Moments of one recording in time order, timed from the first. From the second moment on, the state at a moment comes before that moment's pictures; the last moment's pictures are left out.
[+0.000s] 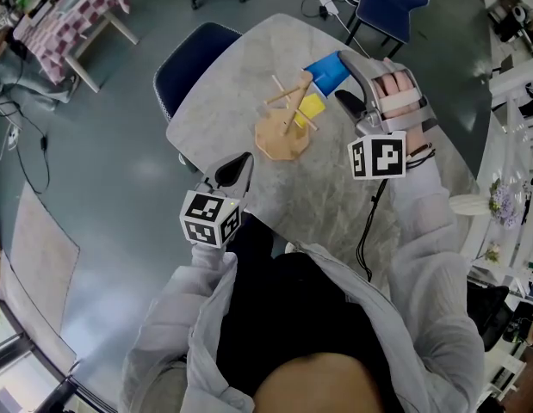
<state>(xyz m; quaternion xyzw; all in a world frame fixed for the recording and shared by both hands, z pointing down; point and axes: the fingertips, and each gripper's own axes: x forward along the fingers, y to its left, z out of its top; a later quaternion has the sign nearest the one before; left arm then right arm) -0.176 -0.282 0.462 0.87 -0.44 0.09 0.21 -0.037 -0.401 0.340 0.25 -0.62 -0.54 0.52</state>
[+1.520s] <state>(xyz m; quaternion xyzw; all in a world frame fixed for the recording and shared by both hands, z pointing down) -0.067 -0.140 0.440 0.87 -0.46 0.07 0.17 0.091 -0.198 0.380 0.41 -0.89 -0.04 0.20</state>
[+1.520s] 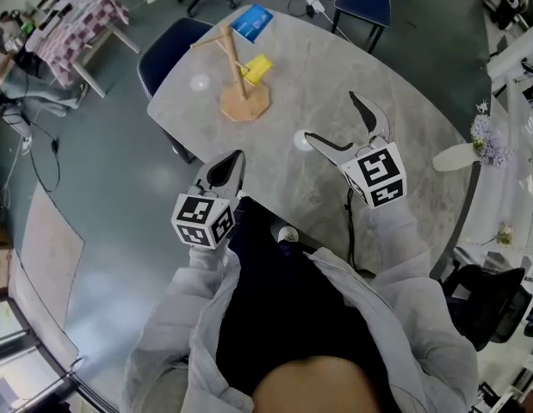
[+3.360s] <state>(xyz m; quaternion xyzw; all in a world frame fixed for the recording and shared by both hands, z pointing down) -0.080 -0.101 0.443 0.85 -0.50 0.05 0.16 0.107 -0.105 0.423 0.47 -0.87 0.17 0.01</state>
